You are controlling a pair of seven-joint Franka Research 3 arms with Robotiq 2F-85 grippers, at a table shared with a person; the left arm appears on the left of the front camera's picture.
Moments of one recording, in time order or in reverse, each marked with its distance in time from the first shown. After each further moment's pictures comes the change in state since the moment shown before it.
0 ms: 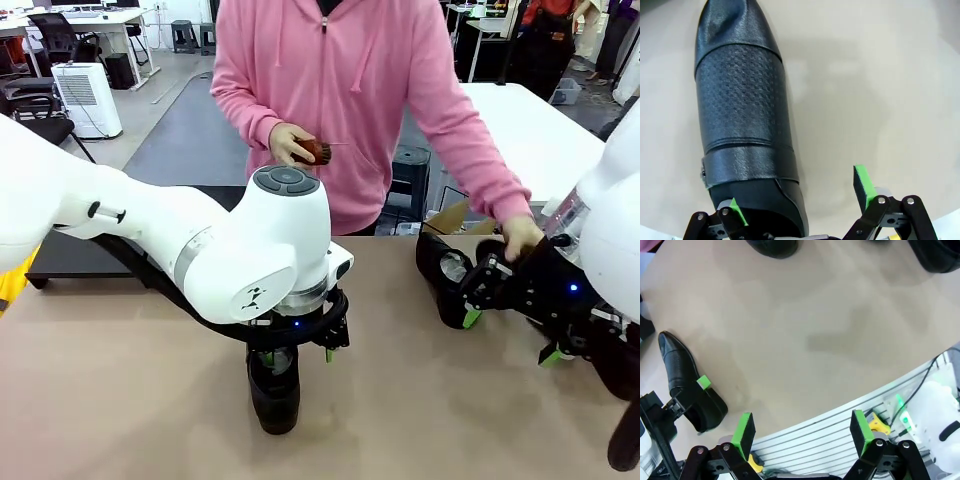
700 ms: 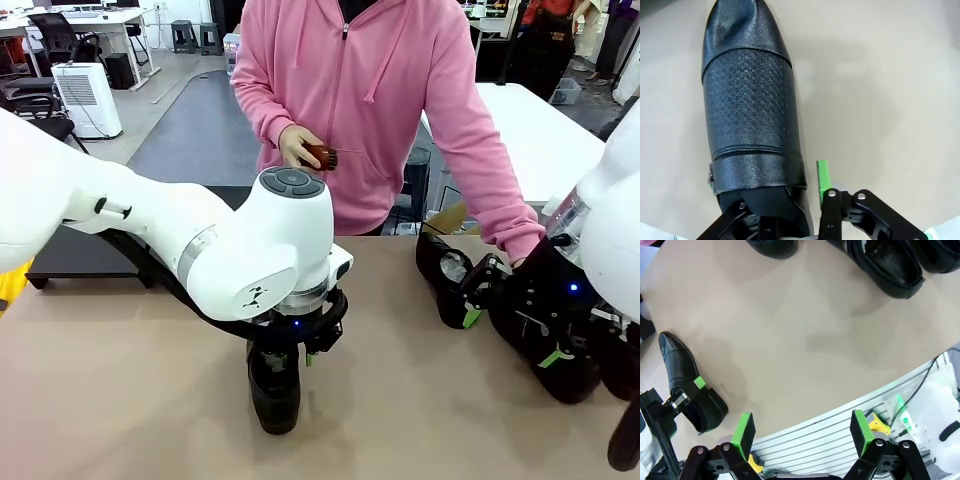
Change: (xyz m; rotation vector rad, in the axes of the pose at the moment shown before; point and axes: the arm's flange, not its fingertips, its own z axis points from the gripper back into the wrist) left arm 0.004 0.000 -0.003 0.031 -0.002 0.005; right arm 0.000 0.000 0.000 0.000 -0.001 0.000
